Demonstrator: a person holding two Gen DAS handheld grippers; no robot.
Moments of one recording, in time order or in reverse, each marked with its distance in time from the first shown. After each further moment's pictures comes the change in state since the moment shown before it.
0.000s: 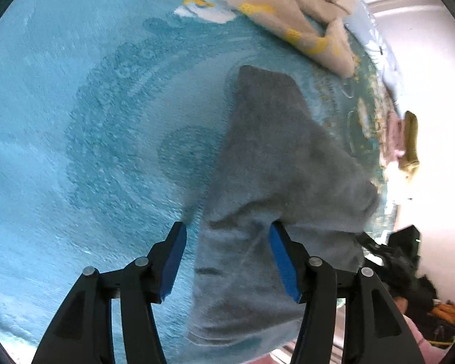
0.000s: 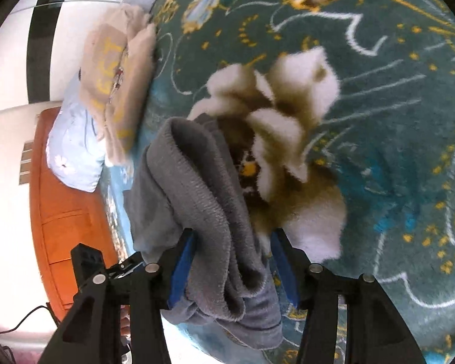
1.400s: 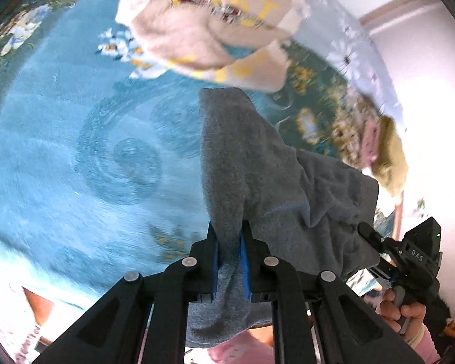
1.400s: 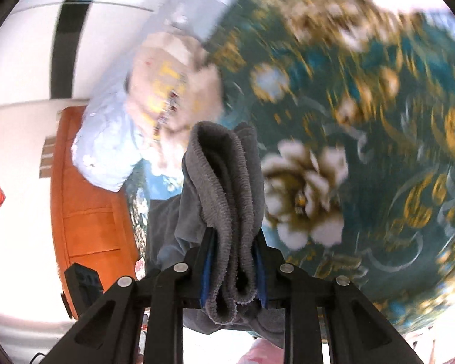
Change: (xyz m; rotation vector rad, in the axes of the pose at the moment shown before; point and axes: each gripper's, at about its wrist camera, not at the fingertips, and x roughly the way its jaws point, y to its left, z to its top) left arm -0.102 -0.170 -0.006 -0.020 -0.200 0.116; right arm -0.137 0.096 0.029 -0.092 -0.063 0.037
